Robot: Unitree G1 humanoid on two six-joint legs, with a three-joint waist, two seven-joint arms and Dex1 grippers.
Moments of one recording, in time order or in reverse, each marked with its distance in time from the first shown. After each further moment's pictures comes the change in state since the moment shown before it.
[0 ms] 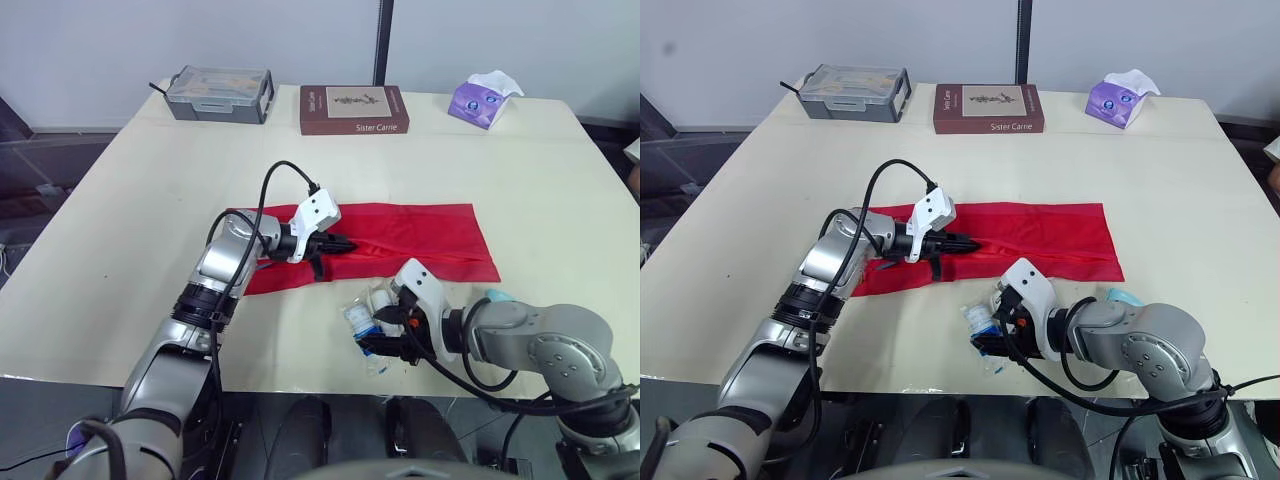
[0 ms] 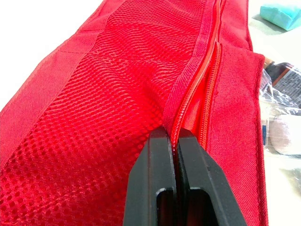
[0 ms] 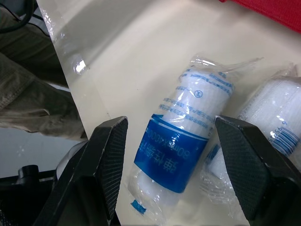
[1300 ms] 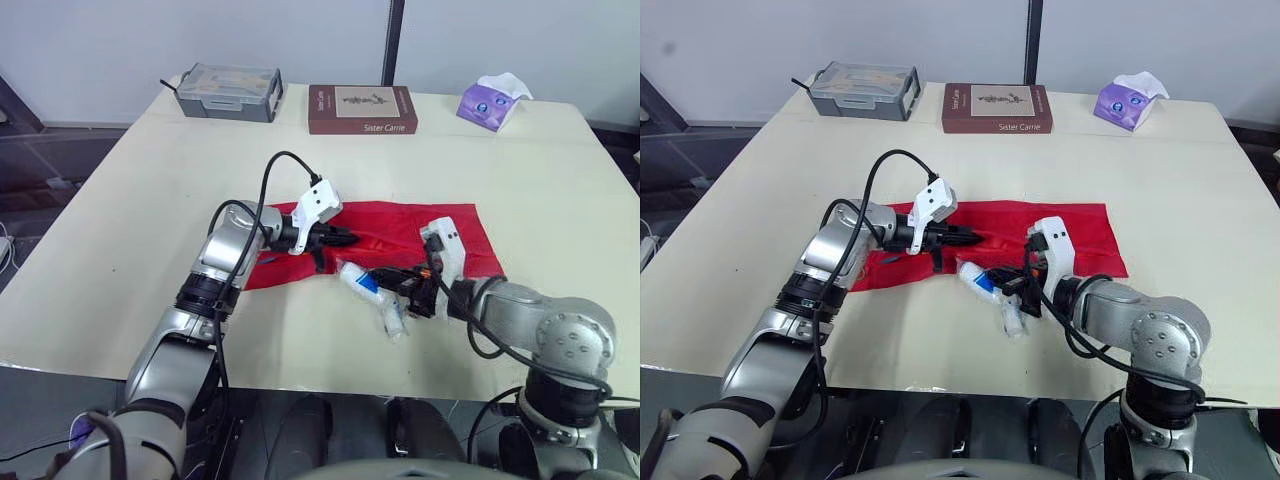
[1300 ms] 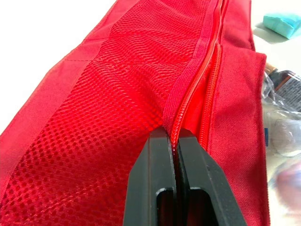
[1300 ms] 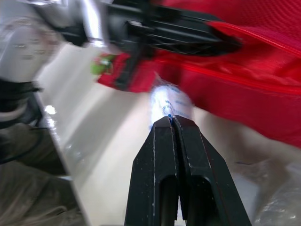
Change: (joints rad) left arm -0.052 -0.011 0.004 0.051 -0.001 0.001 -0.014; right arm -0.034 0.338 -0.419 0.051 0.108 0.144 -0.152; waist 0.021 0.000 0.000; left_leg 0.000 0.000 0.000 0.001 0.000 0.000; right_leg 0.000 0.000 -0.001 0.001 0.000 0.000
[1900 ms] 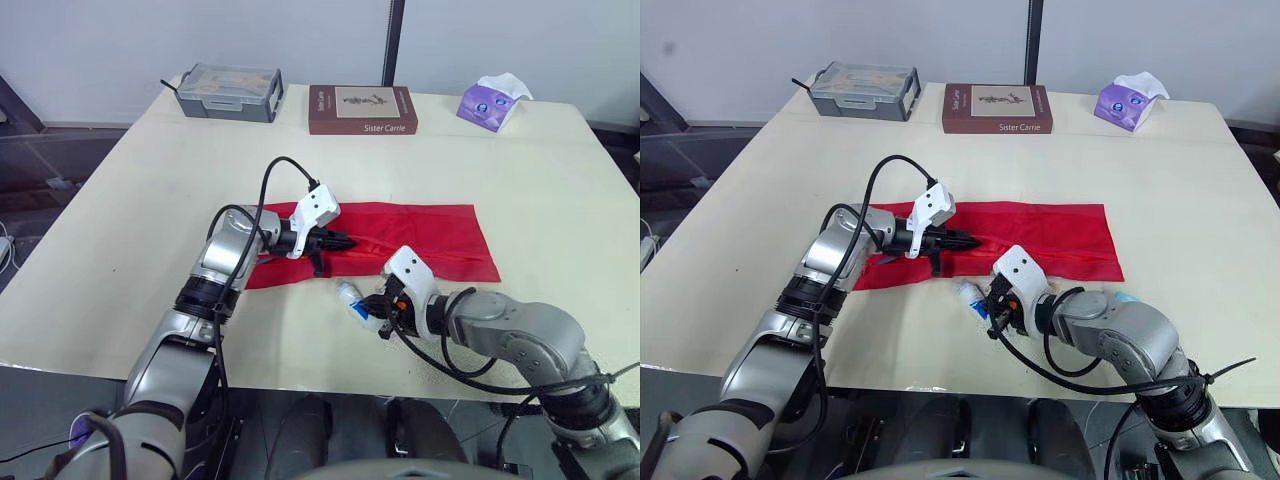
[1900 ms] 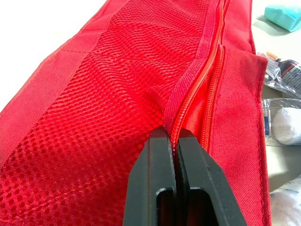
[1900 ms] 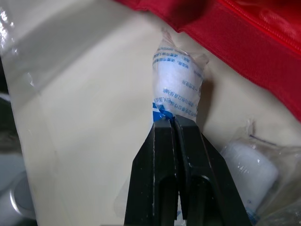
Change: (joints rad) left arm 0.005 0.002 -0.001 0.027 0.001 -0.010 -0.013; right arm 0.026 -0.267 0.479 0.039 -0.270 -0.316 0.147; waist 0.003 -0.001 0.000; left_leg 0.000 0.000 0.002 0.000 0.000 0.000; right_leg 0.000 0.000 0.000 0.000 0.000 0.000
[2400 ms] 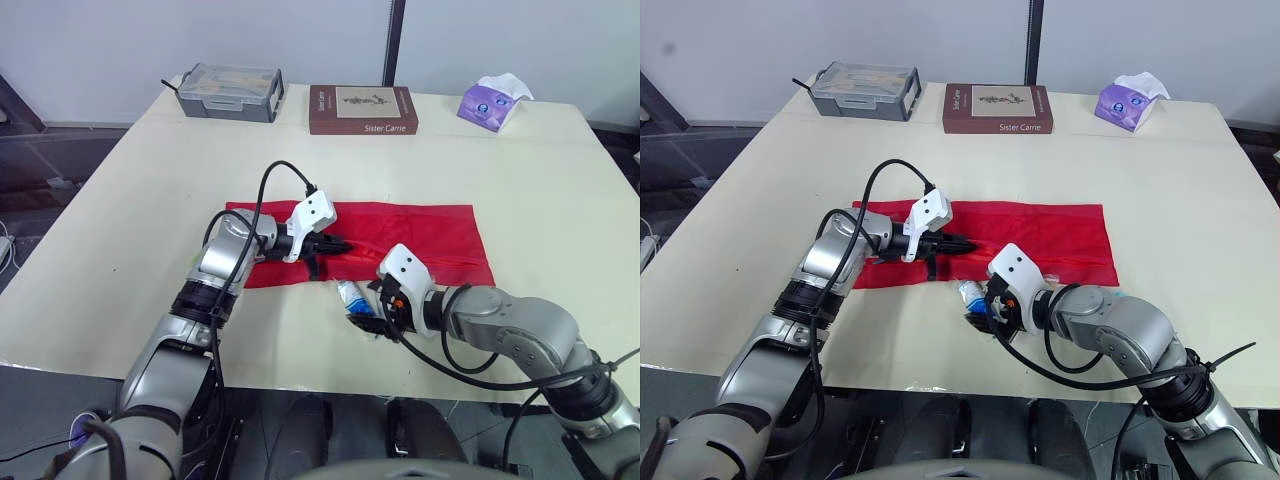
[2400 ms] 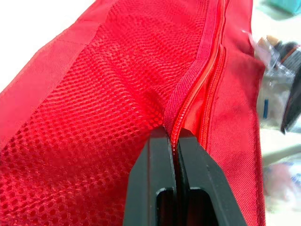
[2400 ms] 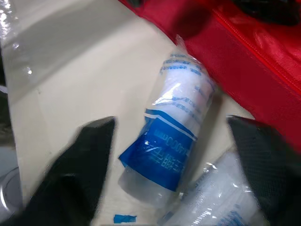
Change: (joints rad) left arm 0.025 0.014 0.000 0.000 0.017 -0.045 -0.011; right arm -0.078 -0.131 0.151 0.049 -0.037 -0.137 0.033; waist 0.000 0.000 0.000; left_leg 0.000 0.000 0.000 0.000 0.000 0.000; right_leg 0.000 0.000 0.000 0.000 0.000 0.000
